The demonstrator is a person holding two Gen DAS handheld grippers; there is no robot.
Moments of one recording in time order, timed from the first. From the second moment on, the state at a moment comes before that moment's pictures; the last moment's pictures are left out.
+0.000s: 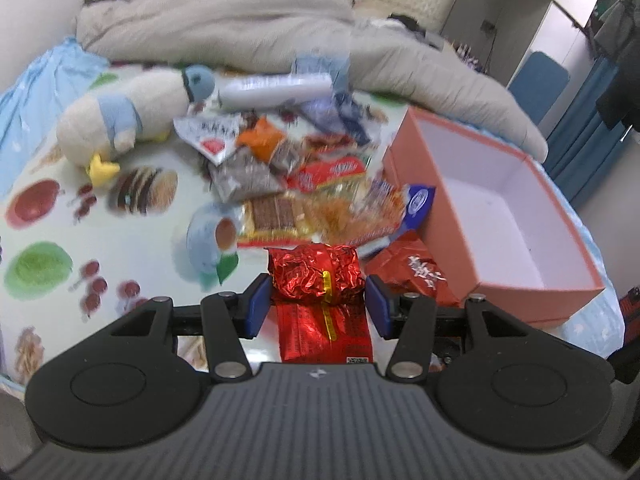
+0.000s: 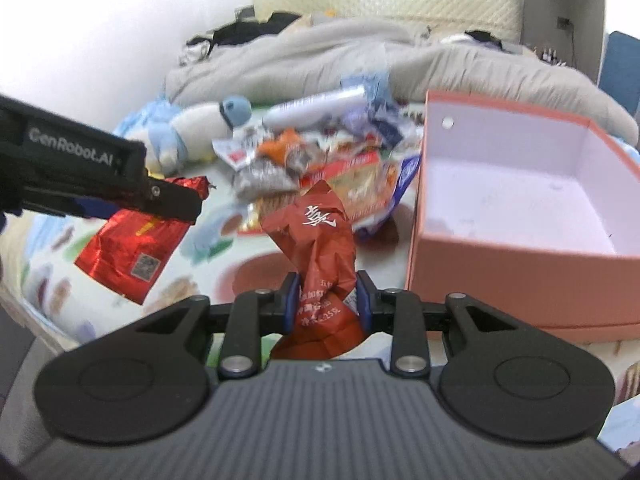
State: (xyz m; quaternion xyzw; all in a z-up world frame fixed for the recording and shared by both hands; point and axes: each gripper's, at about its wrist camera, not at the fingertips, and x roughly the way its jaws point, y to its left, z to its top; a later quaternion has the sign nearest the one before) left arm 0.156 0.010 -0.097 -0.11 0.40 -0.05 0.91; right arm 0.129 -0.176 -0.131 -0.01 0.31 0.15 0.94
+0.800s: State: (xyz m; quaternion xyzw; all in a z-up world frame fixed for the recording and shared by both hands) left arm 0.168 -0.072 -0.055 -0.11 0.36 -0.16 0.91; right arm 0.111 -0.264 -0.077 0.02 0.25 0.05 0.97
